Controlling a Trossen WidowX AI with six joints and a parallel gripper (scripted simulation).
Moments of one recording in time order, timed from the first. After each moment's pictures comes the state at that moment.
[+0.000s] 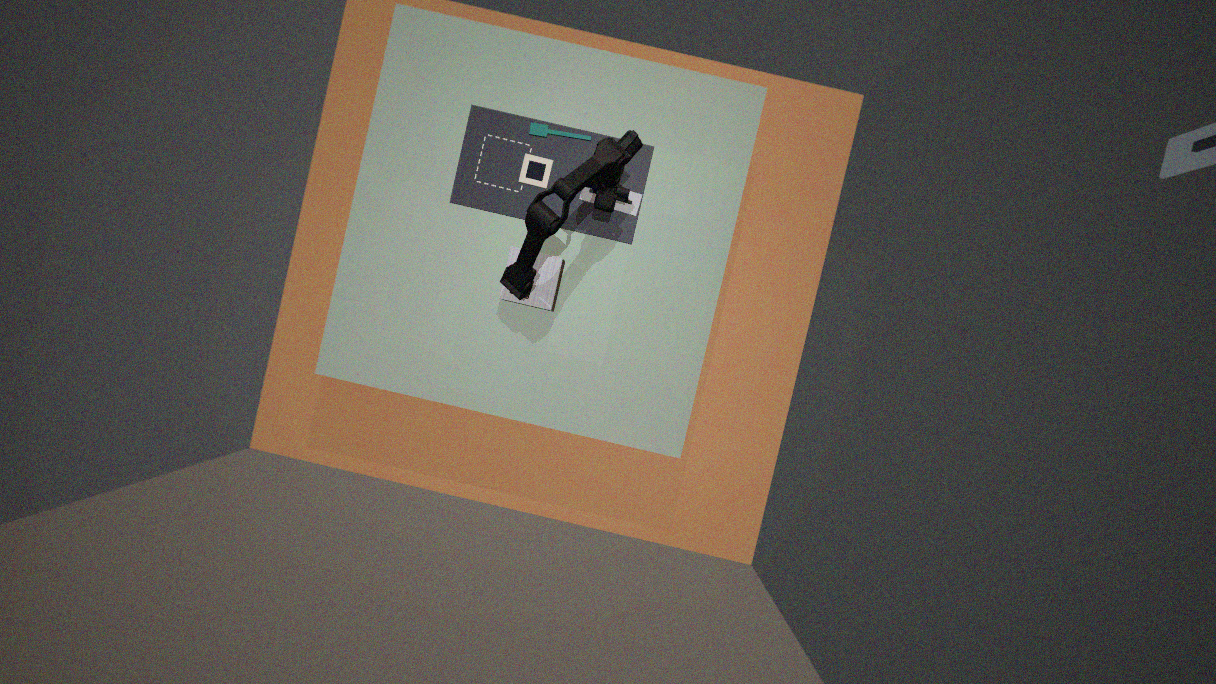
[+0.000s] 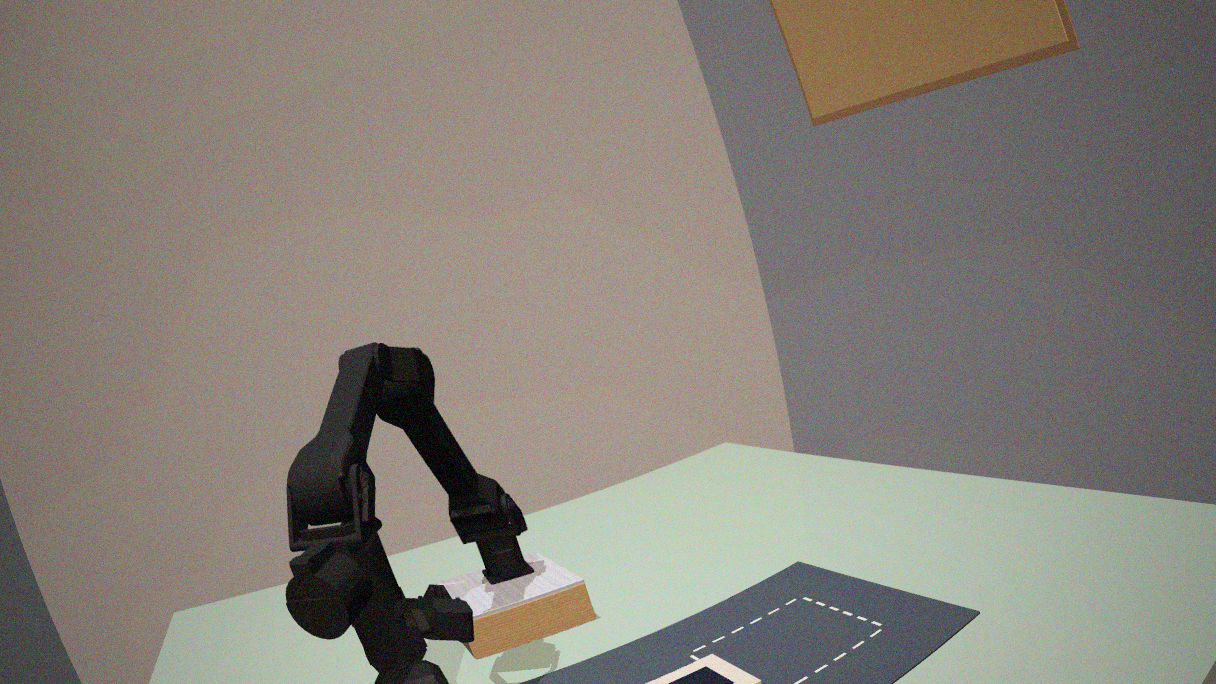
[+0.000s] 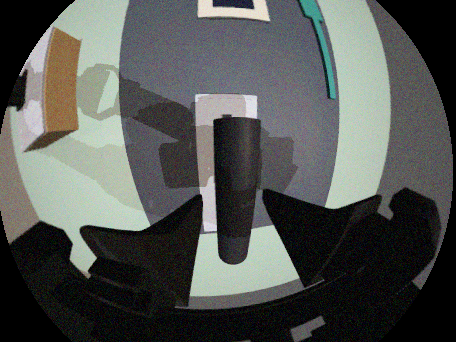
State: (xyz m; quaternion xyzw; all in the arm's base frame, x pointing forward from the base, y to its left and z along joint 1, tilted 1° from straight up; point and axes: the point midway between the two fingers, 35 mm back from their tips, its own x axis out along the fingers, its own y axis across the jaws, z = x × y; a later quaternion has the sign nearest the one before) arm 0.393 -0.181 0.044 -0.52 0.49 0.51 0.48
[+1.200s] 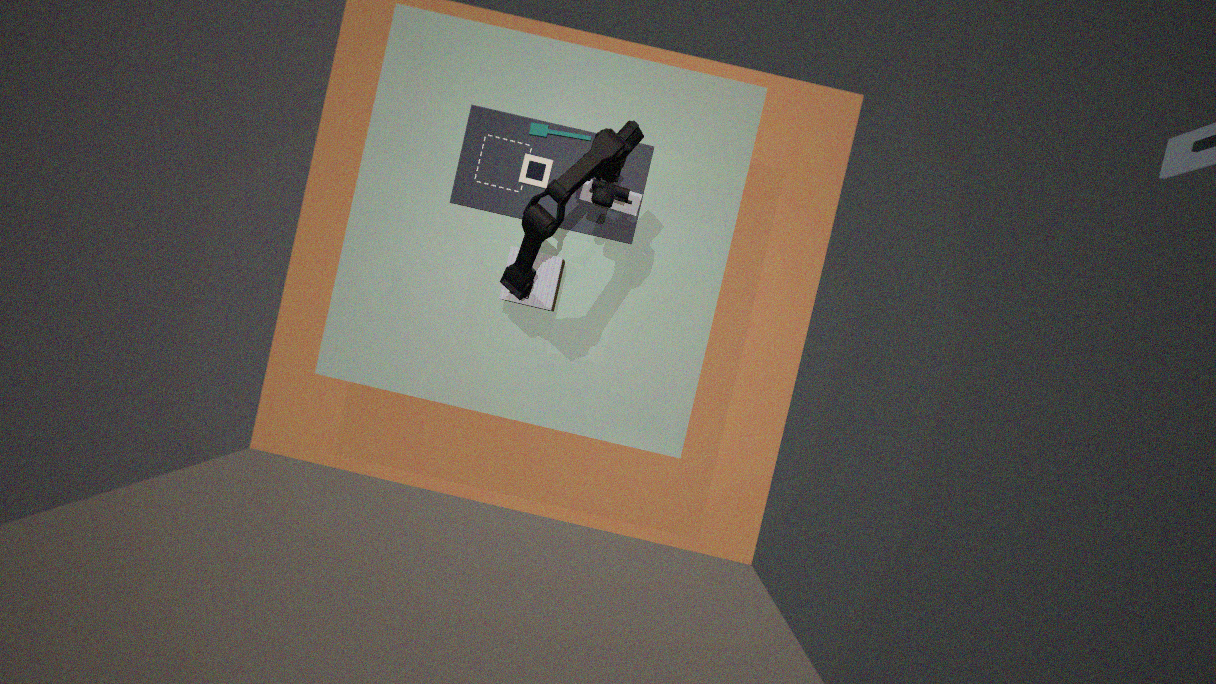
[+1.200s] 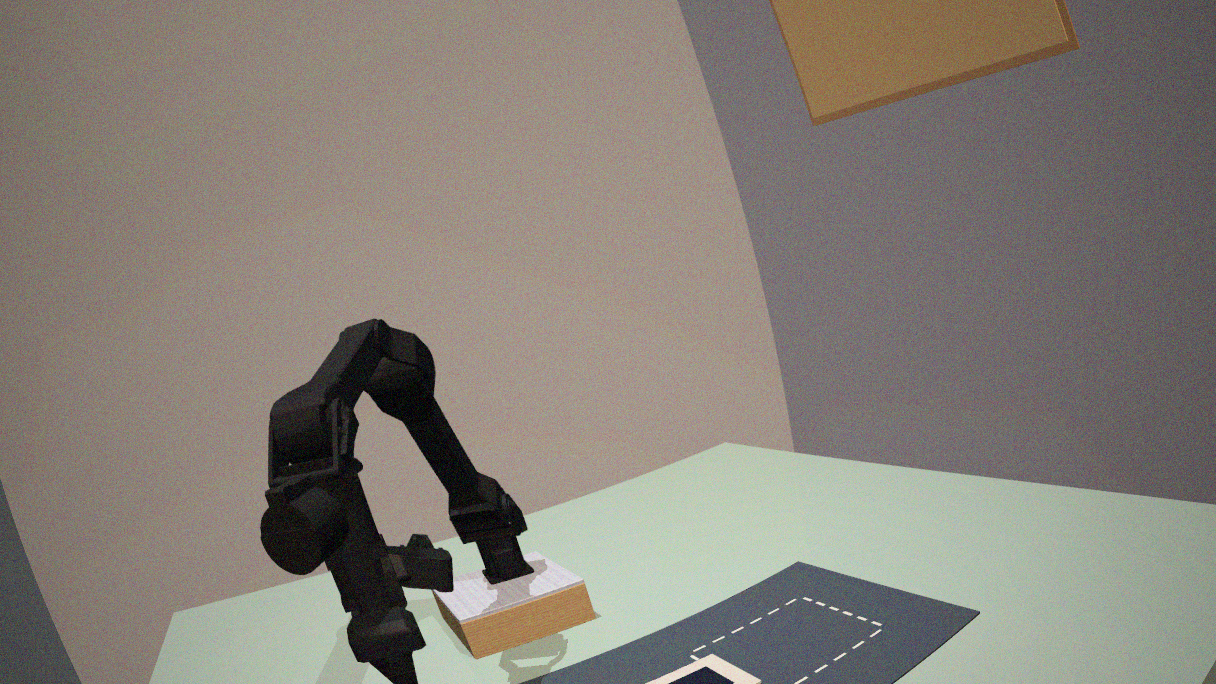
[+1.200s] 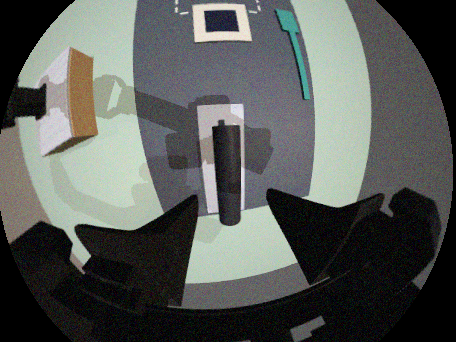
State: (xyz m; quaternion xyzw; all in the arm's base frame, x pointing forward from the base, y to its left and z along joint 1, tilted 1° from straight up) arm 0.391 -0.179 0.097 -0.52 0.49 0.49 0.50
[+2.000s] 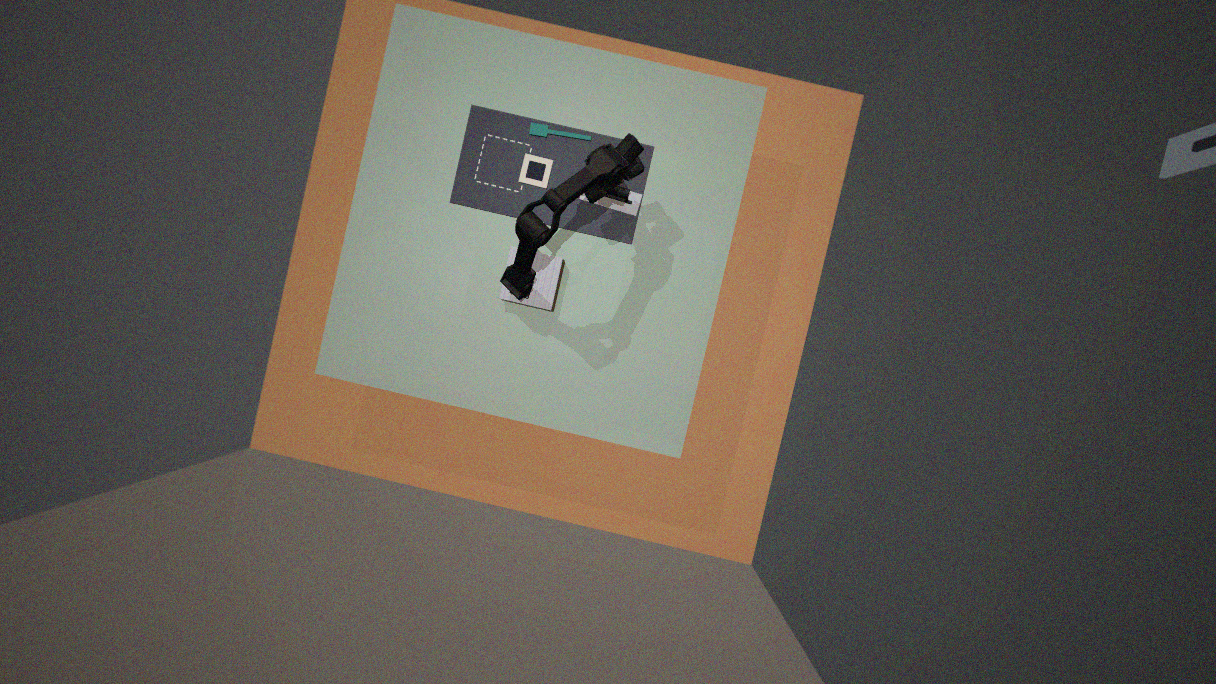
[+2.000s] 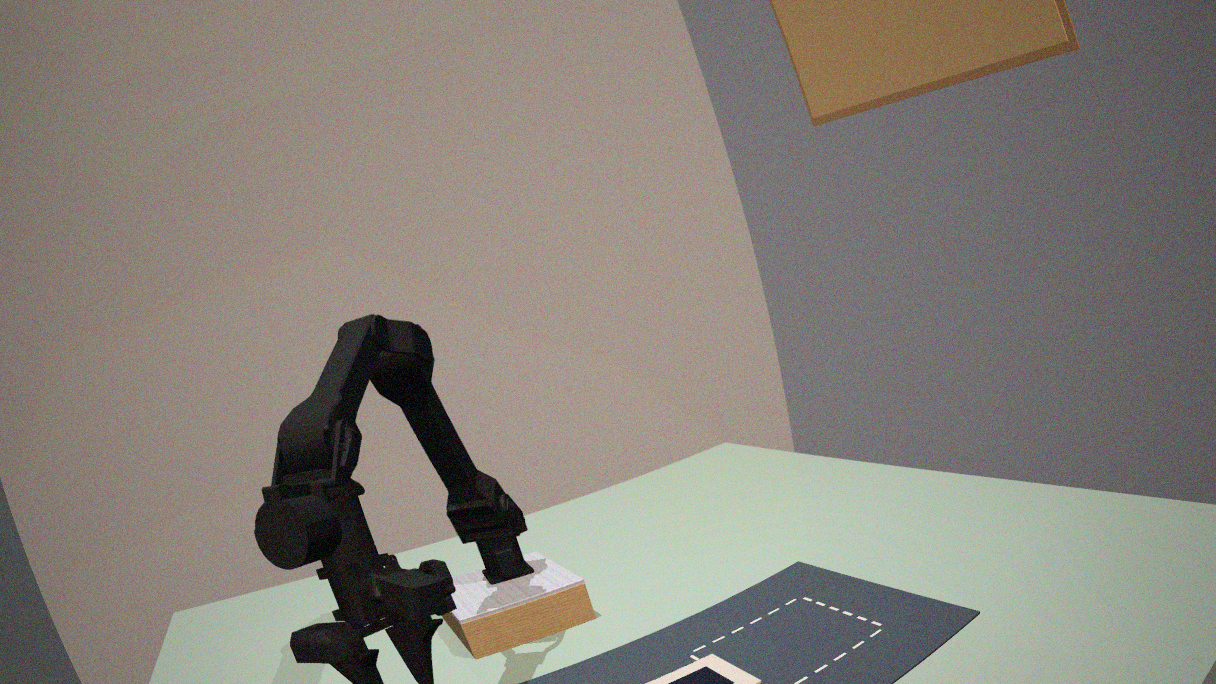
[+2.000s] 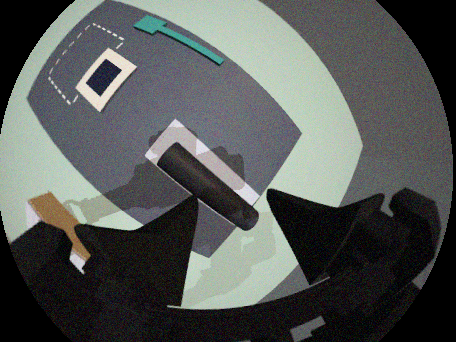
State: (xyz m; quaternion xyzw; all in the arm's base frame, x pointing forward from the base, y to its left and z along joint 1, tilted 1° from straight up) arm 0.397 -0.188 0.082 -0.33 0.57 0.24 0.71
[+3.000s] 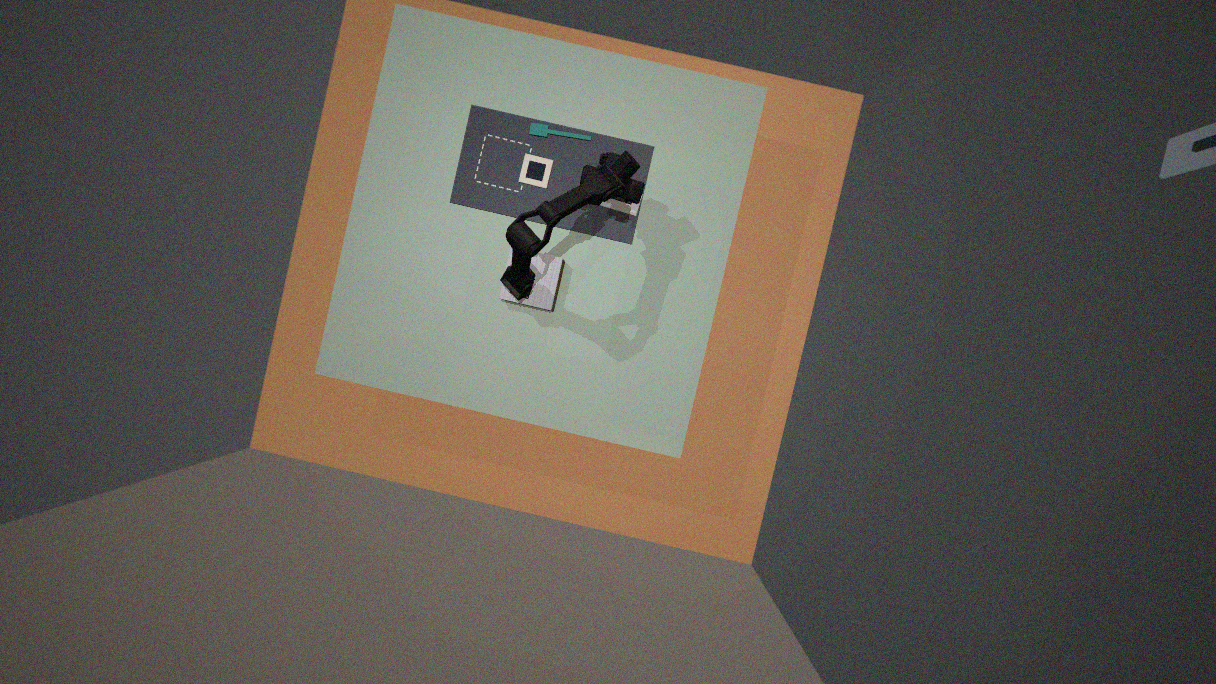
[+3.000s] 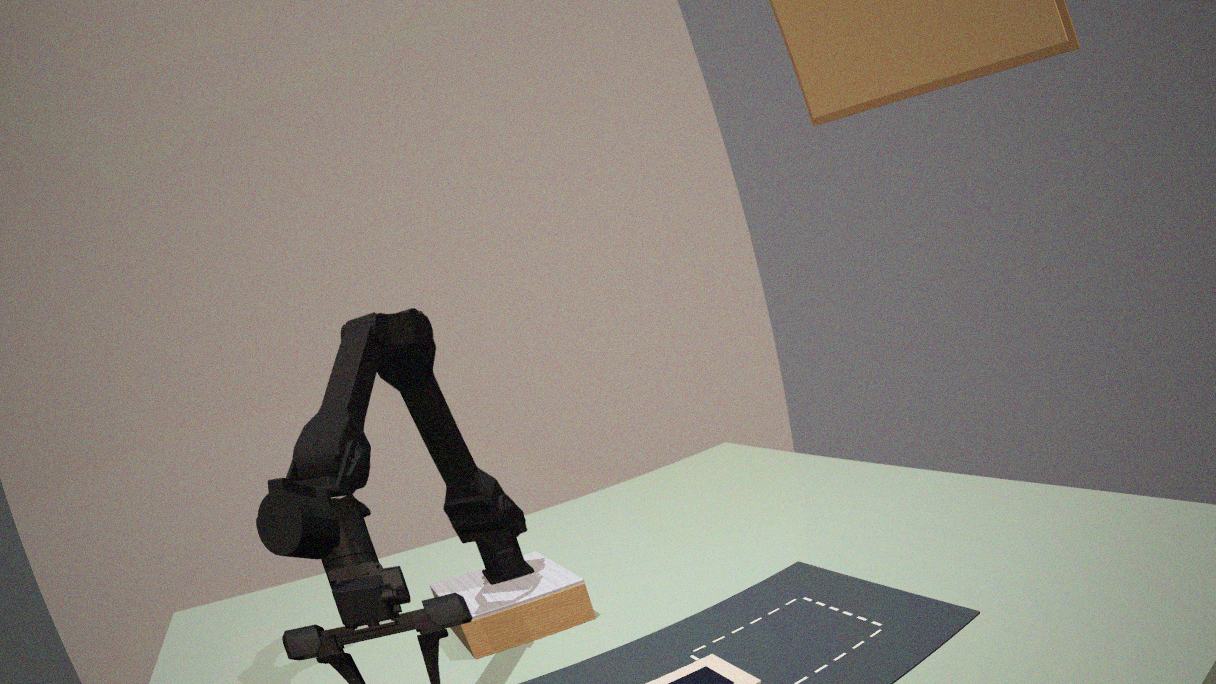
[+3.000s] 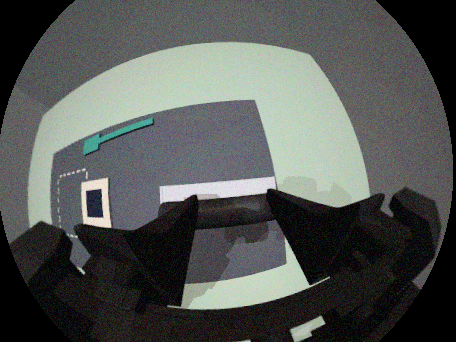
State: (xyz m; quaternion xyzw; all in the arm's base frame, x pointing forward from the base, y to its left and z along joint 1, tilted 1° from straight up) arm 0.394 -0.192 0.073 -0.02 0.52 -0.01 0.85
